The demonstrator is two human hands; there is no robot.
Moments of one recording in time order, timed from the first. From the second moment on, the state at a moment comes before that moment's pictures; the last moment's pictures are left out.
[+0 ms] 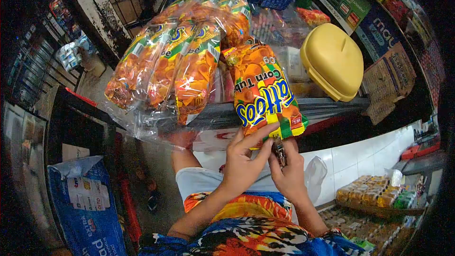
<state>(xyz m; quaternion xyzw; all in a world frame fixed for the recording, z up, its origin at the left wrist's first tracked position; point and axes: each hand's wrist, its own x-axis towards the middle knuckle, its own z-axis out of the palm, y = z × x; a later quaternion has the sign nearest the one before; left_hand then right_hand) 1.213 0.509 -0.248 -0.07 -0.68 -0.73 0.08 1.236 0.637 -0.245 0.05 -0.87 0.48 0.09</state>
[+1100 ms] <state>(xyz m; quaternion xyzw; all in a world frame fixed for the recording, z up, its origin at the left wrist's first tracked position) 1.212 0.506 -0.245 -0.07 -0.69 -0.71 0.09 1.231 0.642 -0.256 0.05 -0.88 0.47 0.08</state>
